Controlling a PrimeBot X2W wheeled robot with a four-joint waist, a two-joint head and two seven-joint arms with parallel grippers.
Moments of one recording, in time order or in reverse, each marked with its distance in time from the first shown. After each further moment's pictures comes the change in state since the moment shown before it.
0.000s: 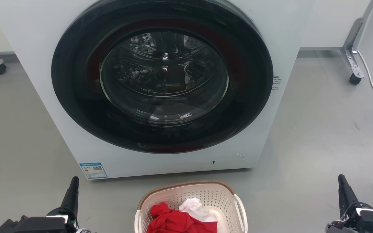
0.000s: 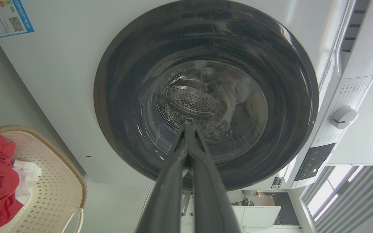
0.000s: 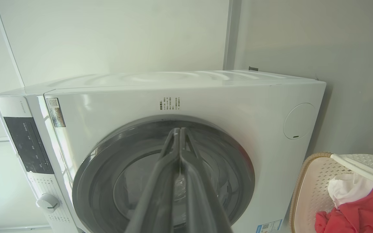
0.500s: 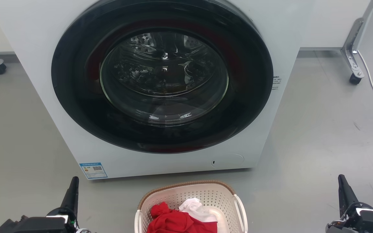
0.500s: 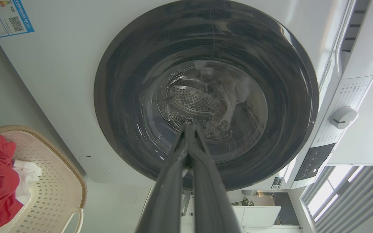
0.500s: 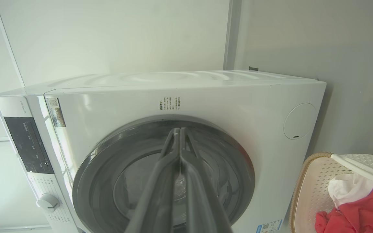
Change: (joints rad) left arm 0.000 0.000 0.000 0.000 0.000 0.000 0.000; right arm 0.000 0.000 0.000 0.000 0.000 0.003 0.000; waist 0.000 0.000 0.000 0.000
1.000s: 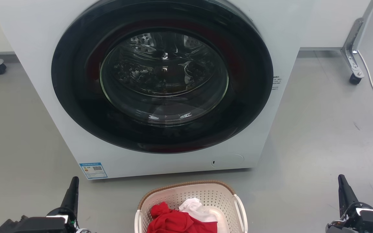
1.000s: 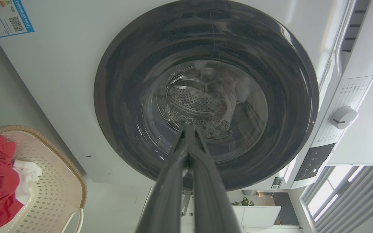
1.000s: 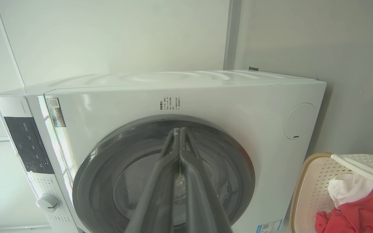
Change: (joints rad) left arm 0.000 0.000 0.000 0.000 0.000 0.000 0.000; right arm 0.000 0.000 0.000 0.000 0.000 0.000 0.000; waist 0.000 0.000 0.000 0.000
